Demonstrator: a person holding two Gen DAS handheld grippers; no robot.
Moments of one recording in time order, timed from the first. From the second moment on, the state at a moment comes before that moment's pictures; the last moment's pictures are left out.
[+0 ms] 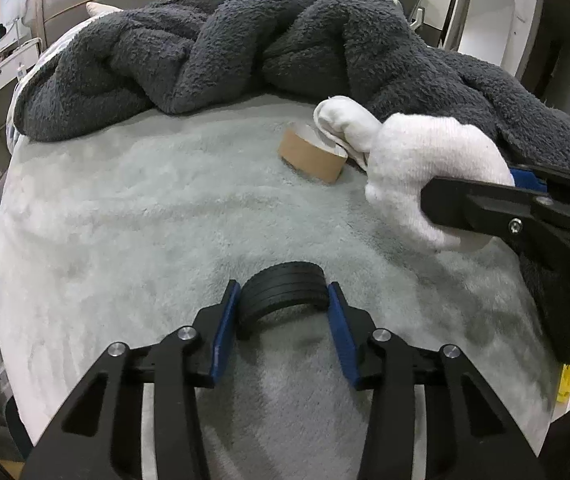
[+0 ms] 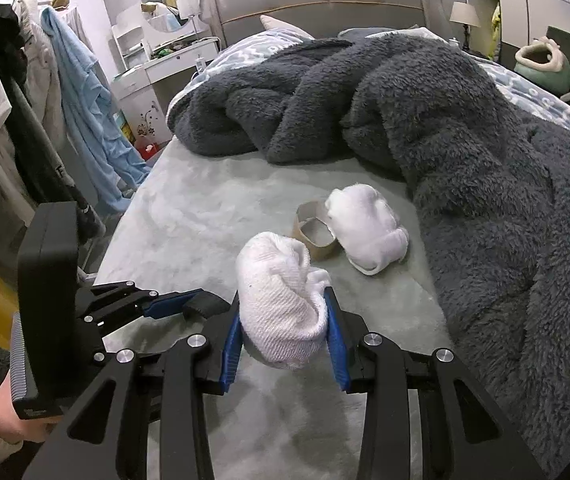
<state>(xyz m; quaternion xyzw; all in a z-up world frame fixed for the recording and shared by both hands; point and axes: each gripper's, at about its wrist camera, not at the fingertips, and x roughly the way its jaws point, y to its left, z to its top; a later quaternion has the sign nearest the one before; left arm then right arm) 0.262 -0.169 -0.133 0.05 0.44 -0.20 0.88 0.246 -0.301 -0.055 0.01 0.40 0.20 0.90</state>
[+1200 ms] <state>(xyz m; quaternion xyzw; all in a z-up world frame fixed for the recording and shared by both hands) 0.228 -0.013 -0.075 0.01 0.41 -0.14 0.90 0.240 -0.173 0.004 -0.03 0.36 0.28 0.89</state>
